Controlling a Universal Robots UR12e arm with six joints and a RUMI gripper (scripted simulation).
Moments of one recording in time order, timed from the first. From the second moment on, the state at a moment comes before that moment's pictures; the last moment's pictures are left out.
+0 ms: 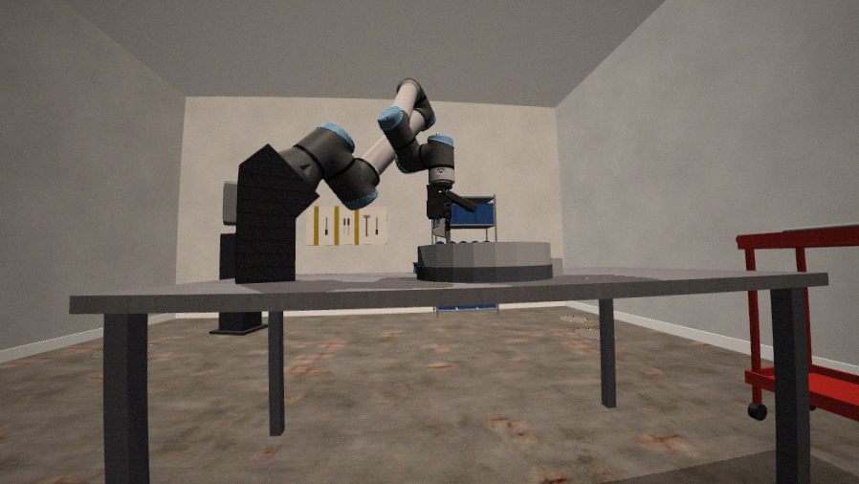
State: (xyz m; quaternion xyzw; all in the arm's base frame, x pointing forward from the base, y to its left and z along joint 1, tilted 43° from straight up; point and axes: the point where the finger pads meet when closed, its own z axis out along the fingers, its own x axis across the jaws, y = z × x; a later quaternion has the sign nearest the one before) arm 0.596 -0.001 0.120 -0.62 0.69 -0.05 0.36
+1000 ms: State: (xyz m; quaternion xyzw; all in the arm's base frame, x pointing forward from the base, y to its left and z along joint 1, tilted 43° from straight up) arm 0.605 0.005 0.108 -0.62 0.69 -0.05 0.36
